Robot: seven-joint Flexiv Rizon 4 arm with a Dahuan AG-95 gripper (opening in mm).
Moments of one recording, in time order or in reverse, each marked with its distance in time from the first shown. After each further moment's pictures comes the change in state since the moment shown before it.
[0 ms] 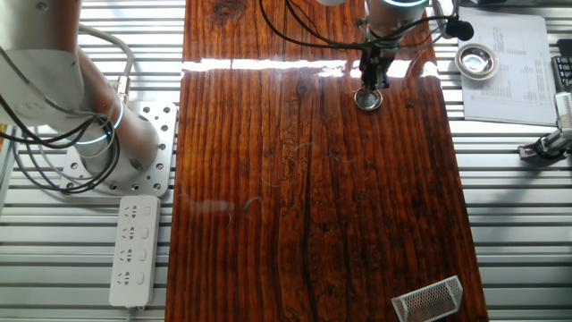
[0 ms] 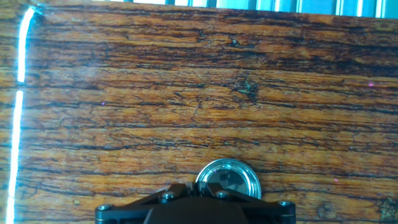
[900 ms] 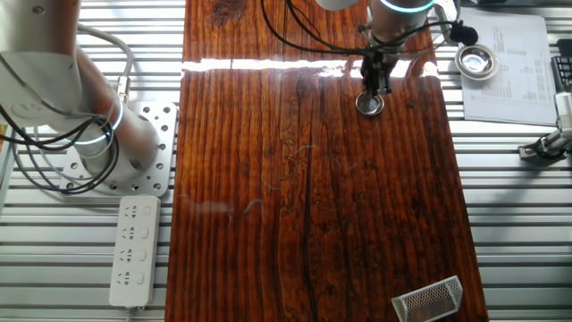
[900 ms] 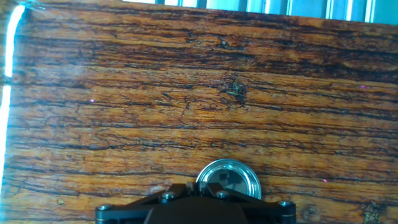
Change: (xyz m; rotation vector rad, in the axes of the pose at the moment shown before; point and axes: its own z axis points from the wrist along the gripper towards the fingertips) arm -0.001 -0.014 0.000 0.021 0.007 -0.027
